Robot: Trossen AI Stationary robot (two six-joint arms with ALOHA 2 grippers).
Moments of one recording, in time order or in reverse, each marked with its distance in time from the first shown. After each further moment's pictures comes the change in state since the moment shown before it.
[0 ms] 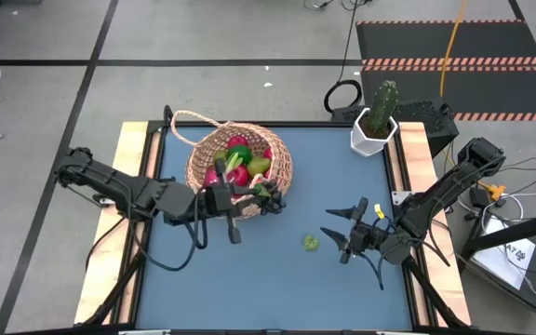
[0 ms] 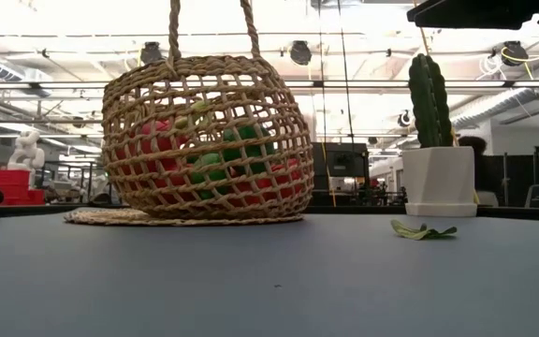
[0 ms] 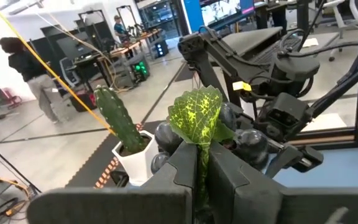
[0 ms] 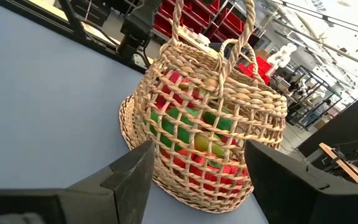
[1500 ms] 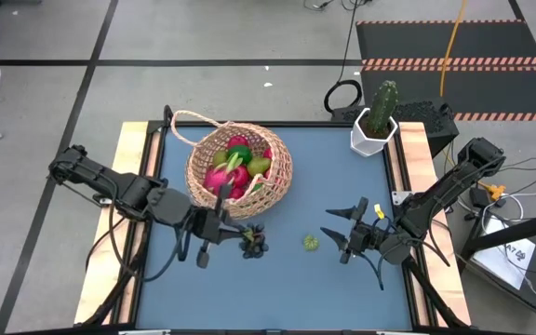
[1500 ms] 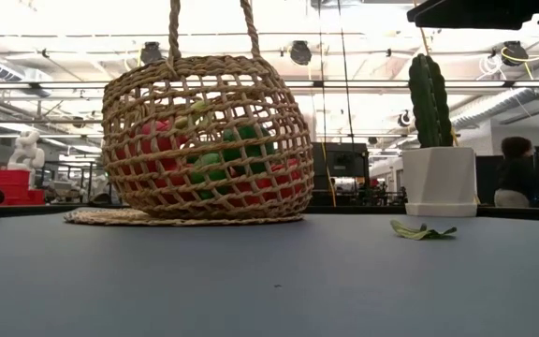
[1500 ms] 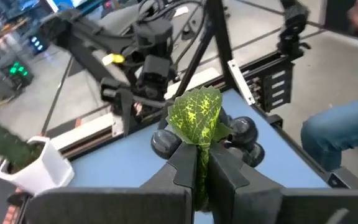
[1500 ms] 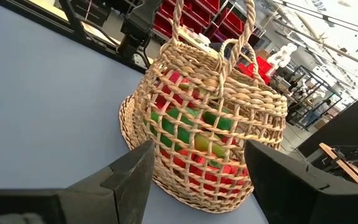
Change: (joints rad) left arm -0.039 -0.064 0.000 -0.294 0.437 0.033; right arm 0.000 0.000 0.000 0.000 0.000 0.000
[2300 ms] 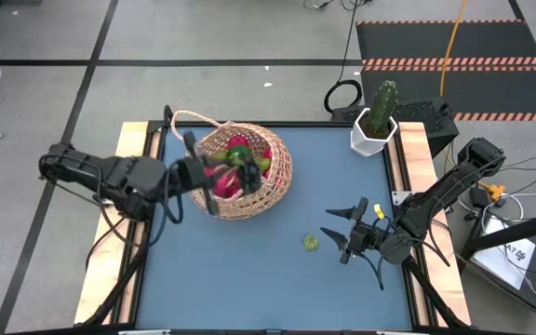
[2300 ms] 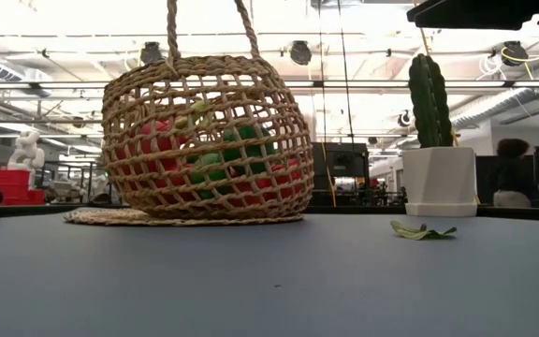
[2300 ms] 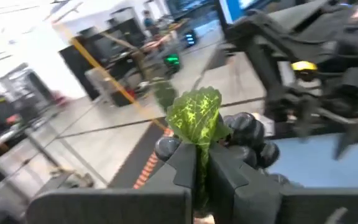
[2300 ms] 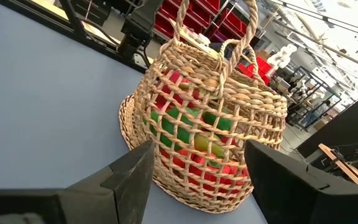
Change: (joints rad) left arm 0.100 -0.109 0.000 0.102 -0.510 0.079; right arm 0.000 0.000 0.000 0.001 0.000 -0.007
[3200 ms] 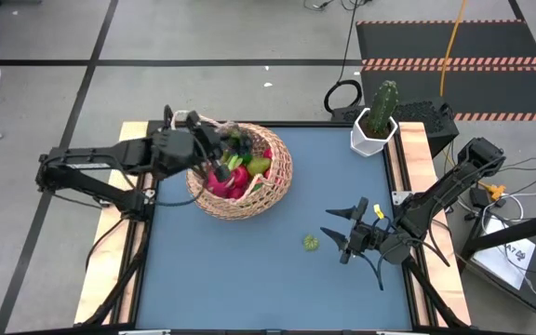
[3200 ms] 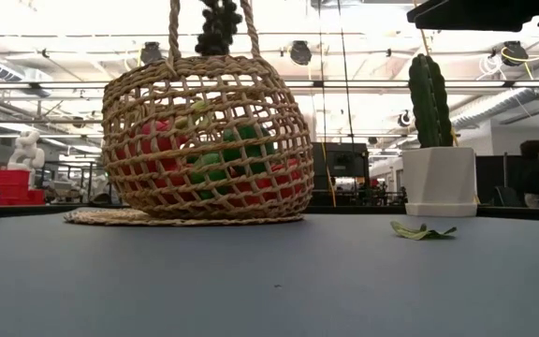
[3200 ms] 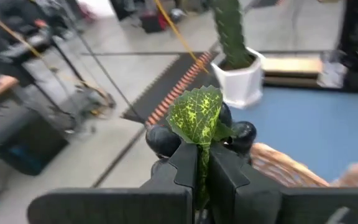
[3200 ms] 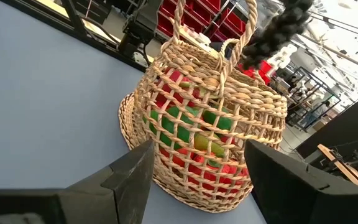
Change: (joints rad) left arm 0.338 -0.034 -0.095 -0.184 0.103 -0.243; right arm 0.000 0.000 0.000 -0.004 0.000 -0.004
